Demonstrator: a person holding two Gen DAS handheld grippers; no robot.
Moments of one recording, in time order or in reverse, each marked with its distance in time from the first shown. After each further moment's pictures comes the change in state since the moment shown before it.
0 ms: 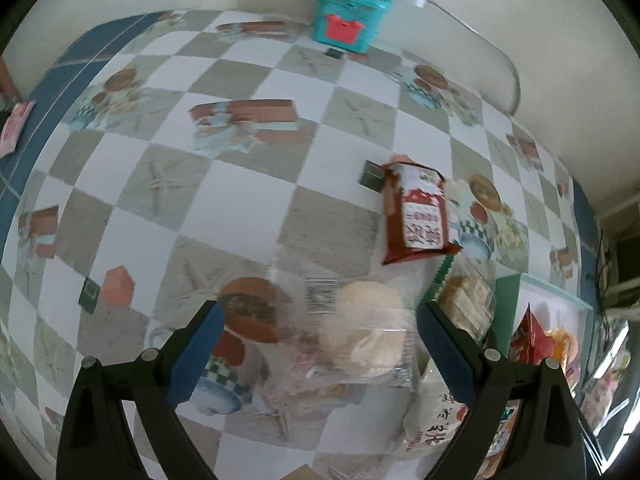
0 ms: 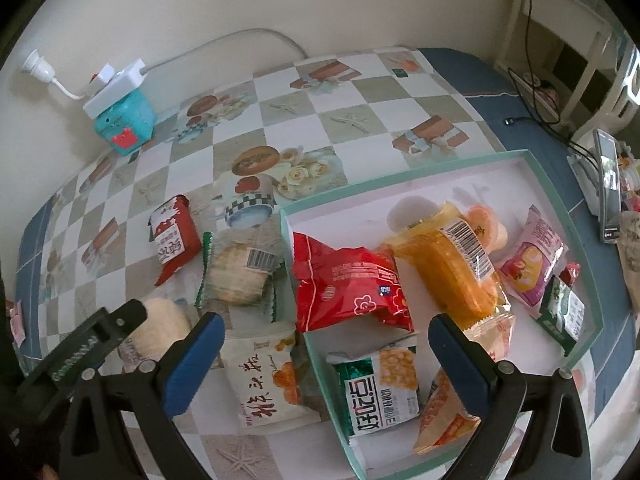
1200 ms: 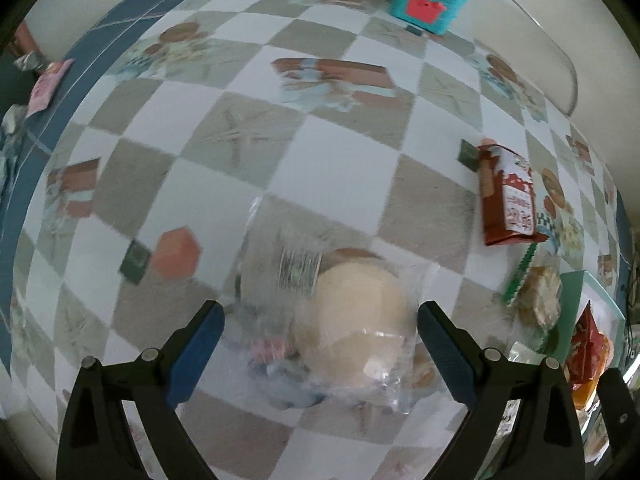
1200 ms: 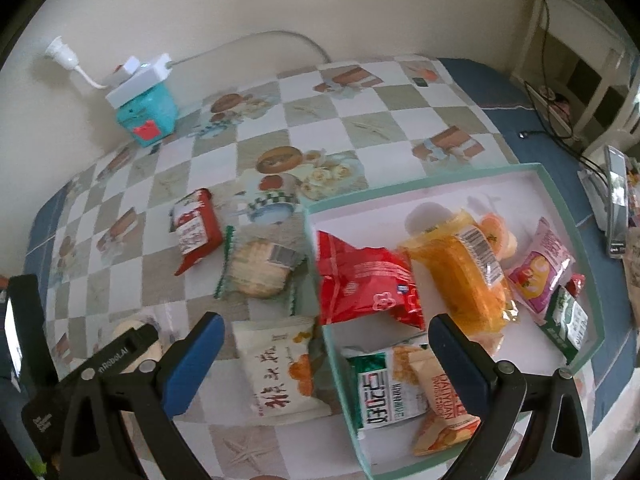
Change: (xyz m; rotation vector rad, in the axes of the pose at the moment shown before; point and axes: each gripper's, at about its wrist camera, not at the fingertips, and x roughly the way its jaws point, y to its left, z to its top) left arm 0.001 0.067 -0.020 -0.110 0.071 0.117; right arm -0.013 0.015 -0.006 -0.073 -0.021 0.061
